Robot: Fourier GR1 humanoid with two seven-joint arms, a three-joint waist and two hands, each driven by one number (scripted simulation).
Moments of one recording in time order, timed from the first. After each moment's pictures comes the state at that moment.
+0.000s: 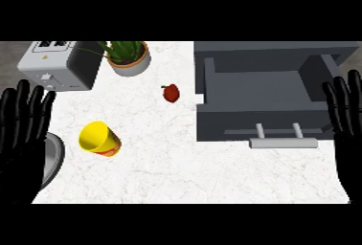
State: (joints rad) left arm 0.03 0.07 0.01 -2.10 0.03 -0.02 -0.04; right arm -0.03 -0.10 -0.01 -2.10 0.01 0.02 -0.02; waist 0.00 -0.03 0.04
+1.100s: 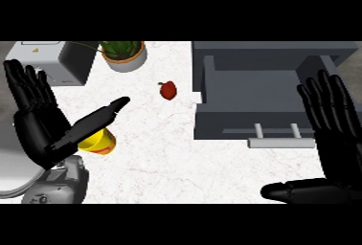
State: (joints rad) left arm -0.23 0.00 -0.03 -1.81 -0.23 0.71 0.07; right arm -0.05 -0.08 0.00 -2.06 -0.11 0.08 0.10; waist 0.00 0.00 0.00
